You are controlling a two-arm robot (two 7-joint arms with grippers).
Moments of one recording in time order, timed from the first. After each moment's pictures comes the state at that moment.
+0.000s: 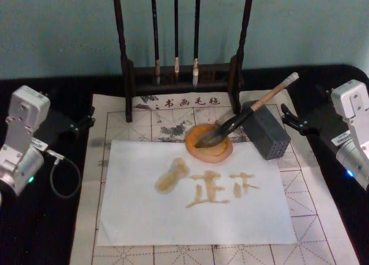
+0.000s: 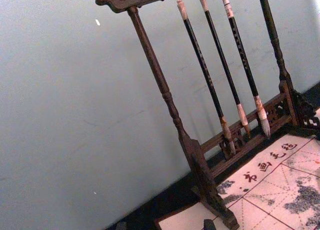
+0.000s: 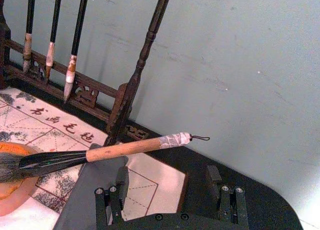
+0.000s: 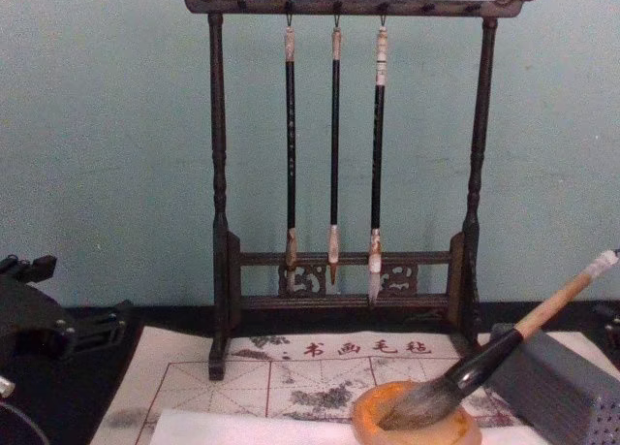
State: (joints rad) left arm -0.20 0.60 0.45 -1.41 -0.25 -0.12 0.03; right arm 0.20 0.60 -0.45 -1.41 0.25 -0.12 -0.03
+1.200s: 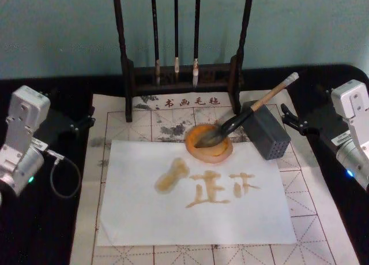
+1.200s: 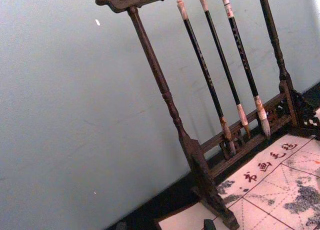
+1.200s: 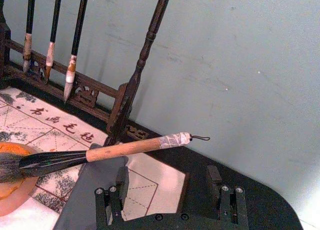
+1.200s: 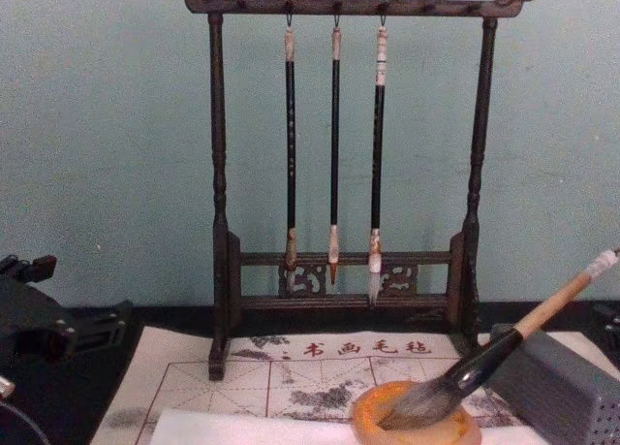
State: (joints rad) left arm -0.20 0.60 0.45 -1.41 -0.25 -0.12 0.03; right arm 0.20 0.60 -0.45 -1.41 0.25 -0.12 -0.03
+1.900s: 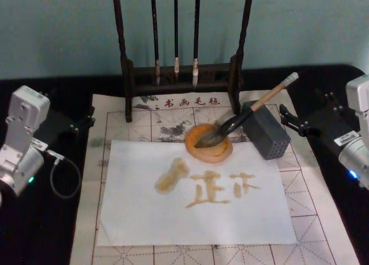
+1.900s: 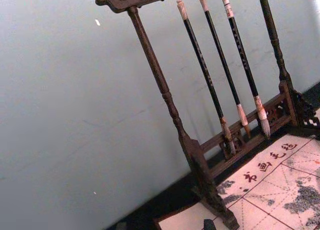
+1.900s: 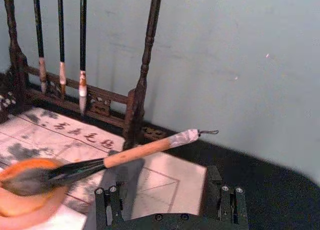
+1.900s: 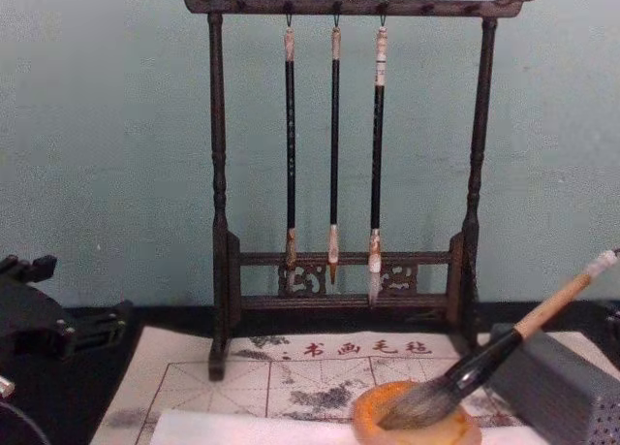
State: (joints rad) left arm -0.20 0.60 0.45 -1.41 -0.25 -0.12 0.03; right arm 0.15 0.59 -0.37 -1.47 0.39 -0.06 0.07
